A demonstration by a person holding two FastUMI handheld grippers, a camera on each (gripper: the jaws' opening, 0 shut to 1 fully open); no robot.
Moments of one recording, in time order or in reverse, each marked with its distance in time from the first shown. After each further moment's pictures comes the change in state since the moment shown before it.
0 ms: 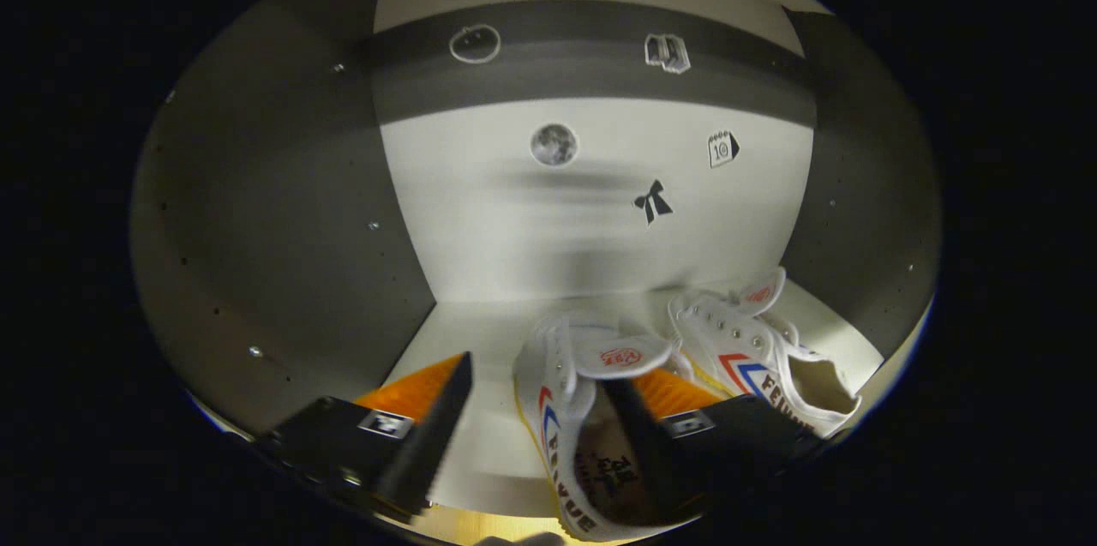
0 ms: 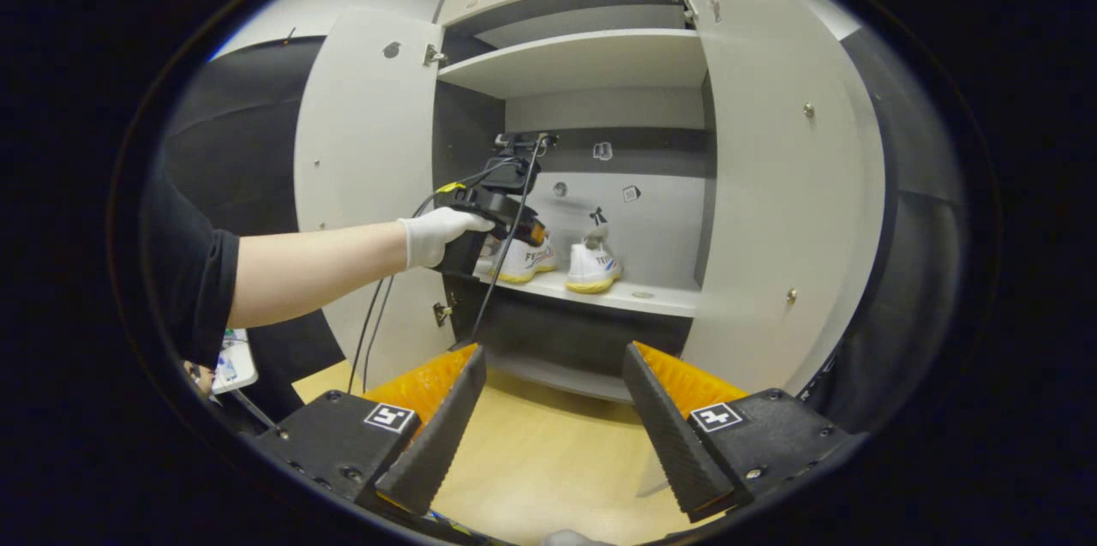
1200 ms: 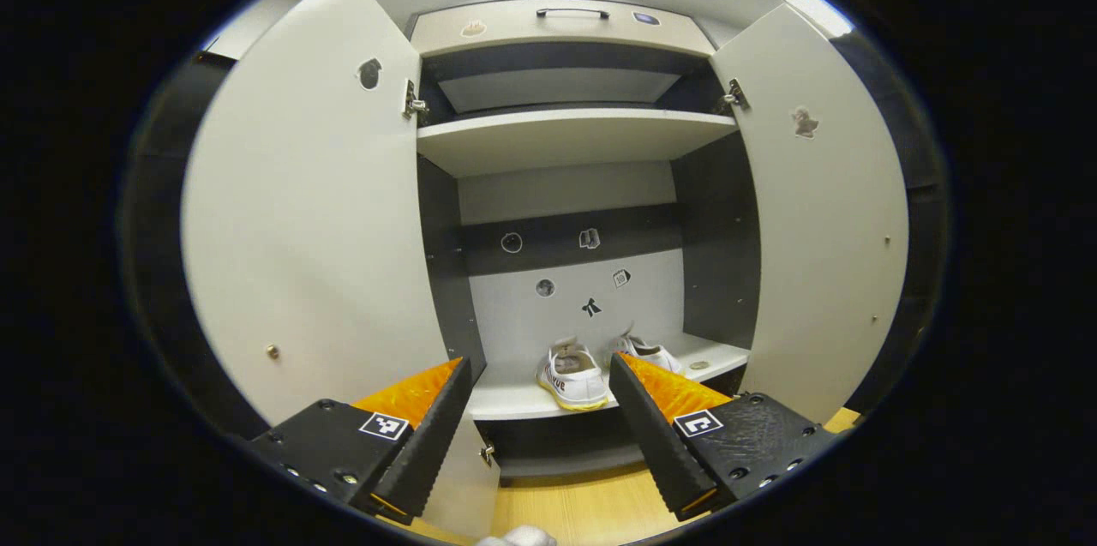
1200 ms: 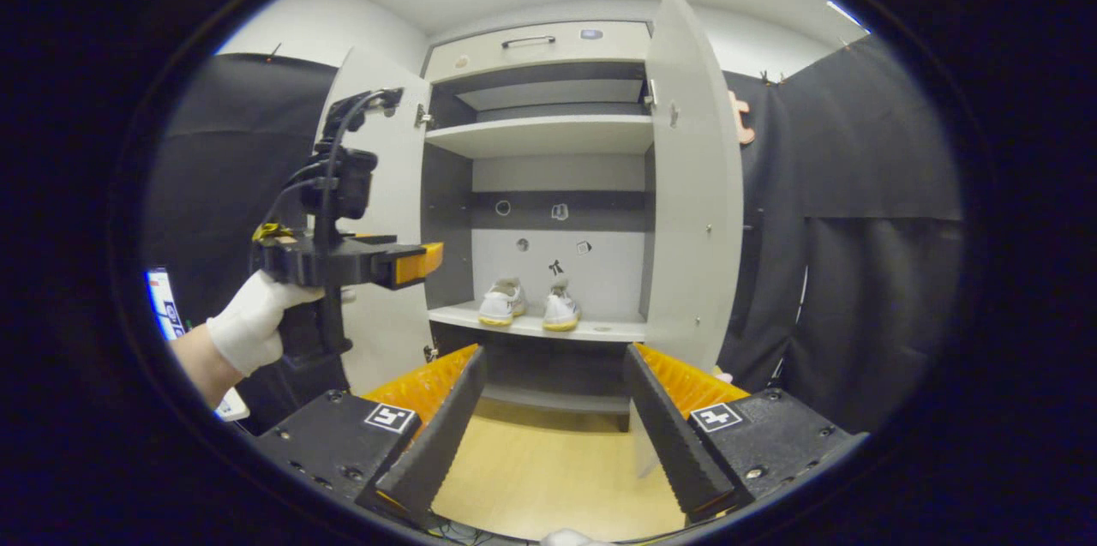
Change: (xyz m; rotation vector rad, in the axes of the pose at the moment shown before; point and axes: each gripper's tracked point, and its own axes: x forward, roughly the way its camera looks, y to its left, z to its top) left arm -0.321 0.008 -0.018 0.063 -0.458 -0.064; right arm -0.113 0.045 0.041 0.034 -0.174 -0.261
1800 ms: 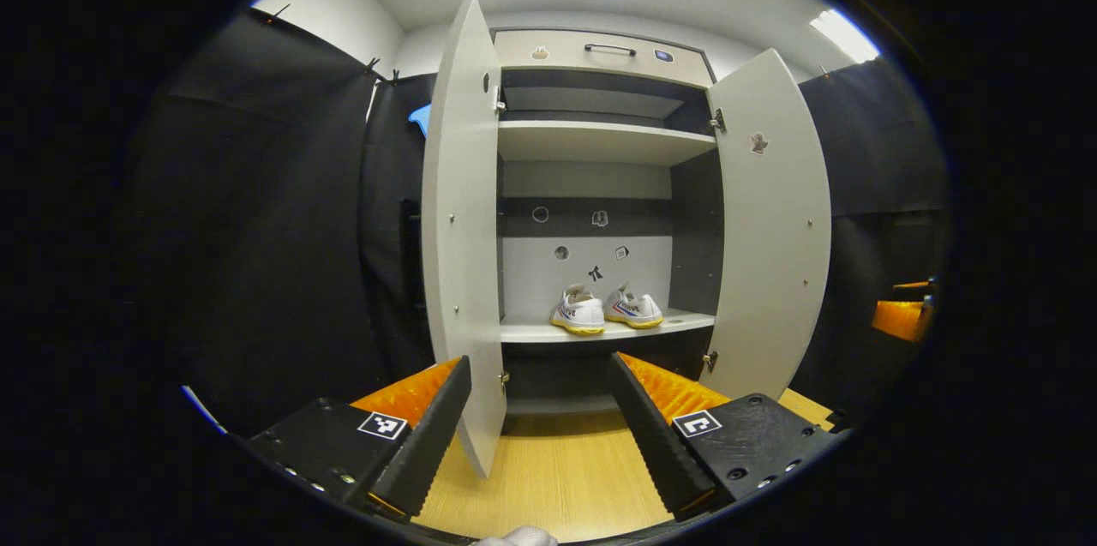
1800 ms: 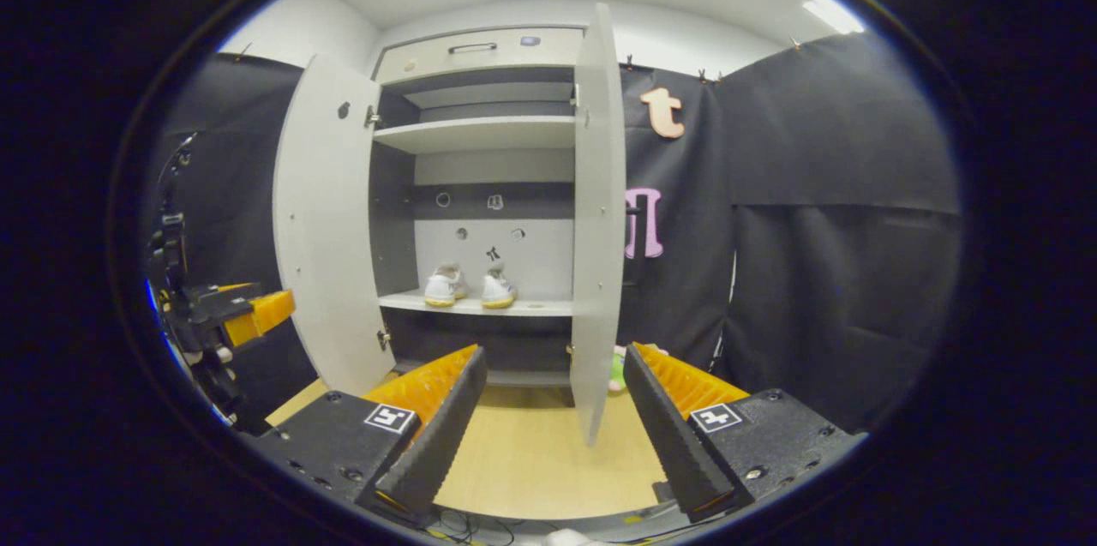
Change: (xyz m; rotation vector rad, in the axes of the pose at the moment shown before) left arm -0.155 0.024 -0.068 -0.099 0.020 0.033; right arm -0.062 -0.059 -0.027 0.056 0.052 -0.202
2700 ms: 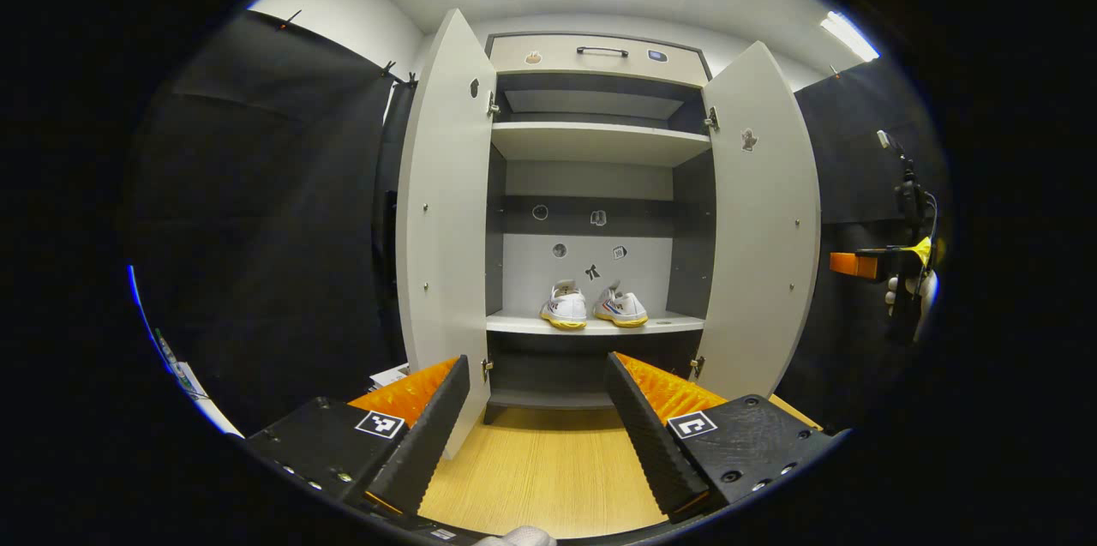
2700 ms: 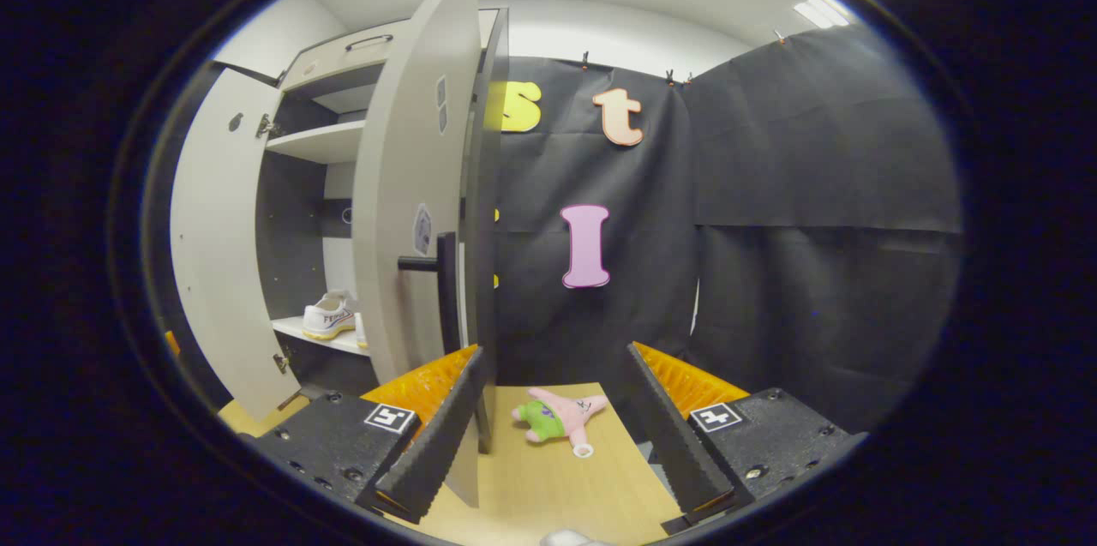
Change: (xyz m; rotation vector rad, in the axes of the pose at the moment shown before) left arm -0.013 -0.067 -0.001 -0.042 -0.016 0.101; right arm 0.164 -0.157 0.079 -0.035 -0.069 -0.073
